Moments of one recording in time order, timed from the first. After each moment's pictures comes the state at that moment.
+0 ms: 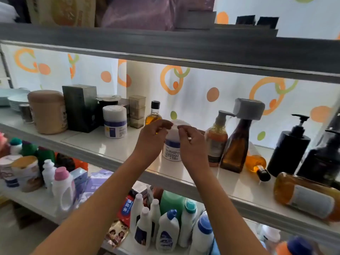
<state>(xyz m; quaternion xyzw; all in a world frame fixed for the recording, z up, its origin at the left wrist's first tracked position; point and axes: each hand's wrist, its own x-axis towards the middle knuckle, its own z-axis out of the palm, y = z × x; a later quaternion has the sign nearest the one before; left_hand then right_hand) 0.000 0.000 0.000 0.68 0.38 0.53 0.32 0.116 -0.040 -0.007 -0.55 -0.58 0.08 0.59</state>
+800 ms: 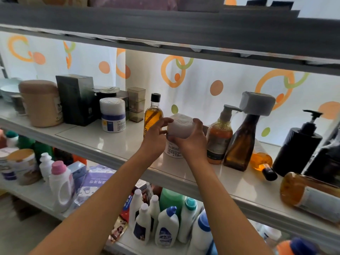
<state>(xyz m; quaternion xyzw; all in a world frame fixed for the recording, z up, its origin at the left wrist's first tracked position) 0.017 0.037 -0.025 0.65 0.39 0.50 0.41 0.135 0.009 -0.028 -0.65 -0.53 0.08 0.54</state>
